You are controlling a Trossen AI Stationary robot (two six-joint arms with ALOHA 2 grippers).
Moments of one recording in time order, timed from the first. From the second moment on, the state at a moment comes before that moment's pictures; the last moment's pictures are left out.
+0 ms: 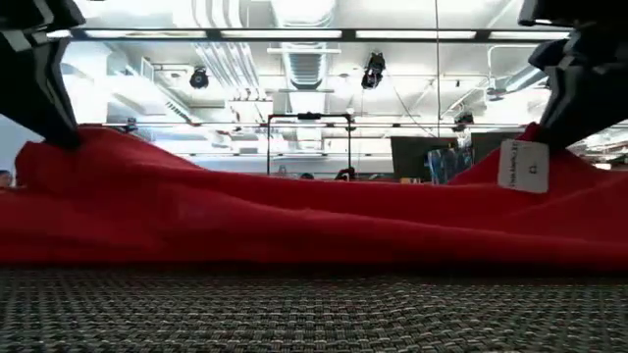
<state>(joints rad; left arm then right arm) -0.82 1.88 1.35 -1.35 -0.61 -1.24 0.72 1.57 0.97 -0.91 0.67 0.84</state>
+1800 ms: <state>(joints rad) -0.92 1.91 1.42 -0.84 -0.28 -1.08 0.89 1.59 0.99 -0.61 0.59 0.68</state>
